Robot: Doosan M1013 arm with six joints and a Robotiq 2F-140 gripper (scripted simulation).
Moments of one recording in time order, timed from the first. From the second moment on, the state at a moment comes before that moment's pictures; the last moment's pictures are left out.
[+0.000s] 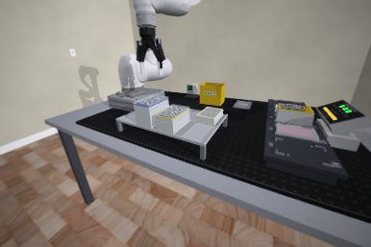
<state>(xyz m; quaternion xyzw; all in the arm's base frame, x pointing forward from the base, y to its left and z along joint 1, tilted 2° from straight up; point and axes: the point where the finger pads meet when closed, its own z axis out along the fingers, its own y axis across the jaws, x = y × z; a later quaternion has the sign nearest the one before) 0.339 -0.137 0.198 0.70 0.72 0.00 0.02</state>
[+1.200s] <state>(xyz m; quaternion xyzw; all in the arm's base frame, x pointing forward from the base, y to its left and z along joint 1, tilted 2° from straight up) 0.342 -0.139 0.146 0.70 0.72 0.00 0.02</state>
